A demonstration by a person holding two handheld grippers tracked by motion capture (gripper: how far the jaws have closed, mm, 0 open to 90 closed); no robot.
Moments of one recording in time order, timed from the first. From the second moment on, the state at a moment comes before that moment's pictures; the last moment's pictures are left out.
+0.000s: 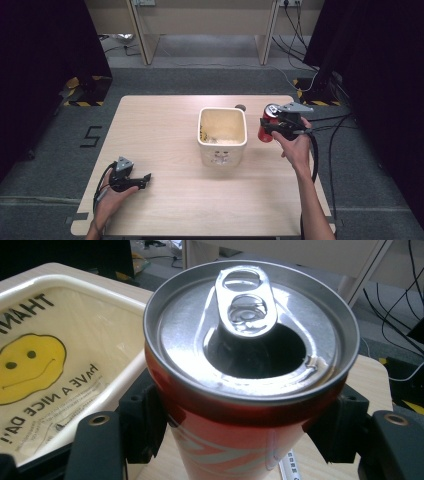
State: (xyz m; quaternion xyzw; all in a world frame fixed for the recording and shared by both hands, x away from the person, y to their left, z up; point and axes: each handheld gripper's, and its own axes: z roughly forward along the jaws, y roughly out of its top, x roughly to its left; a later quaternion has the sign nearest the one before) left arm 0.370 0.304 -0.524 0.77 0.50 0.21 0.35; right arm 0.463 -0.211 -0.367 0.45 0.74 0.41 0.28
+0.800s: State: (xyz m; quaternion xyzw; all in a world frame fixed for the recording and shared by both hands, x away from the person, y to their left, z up) left arm 0.370 0.304 -0.524 0.77 0.50 0.21 0.35; right arm 0.455 -0.195 -0.319 0.42 0.75 0.42 0.31
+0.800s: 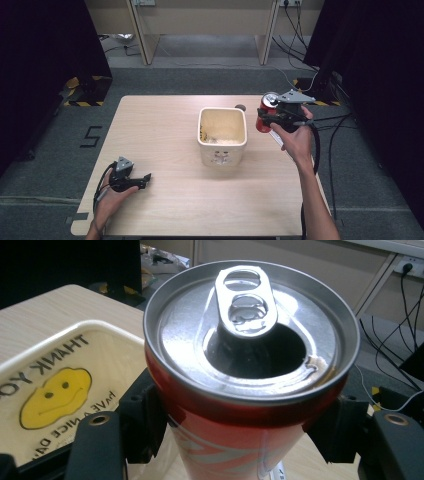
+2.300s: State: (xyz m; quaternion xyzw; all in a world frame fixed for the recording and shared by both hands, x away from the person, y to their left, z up) left arm 0.370 0.305 -0.524 0.77 0.50 0.21 0.35; right arm 0.458 -0.123 -0.303 0.34 0.78 0.46 0.26
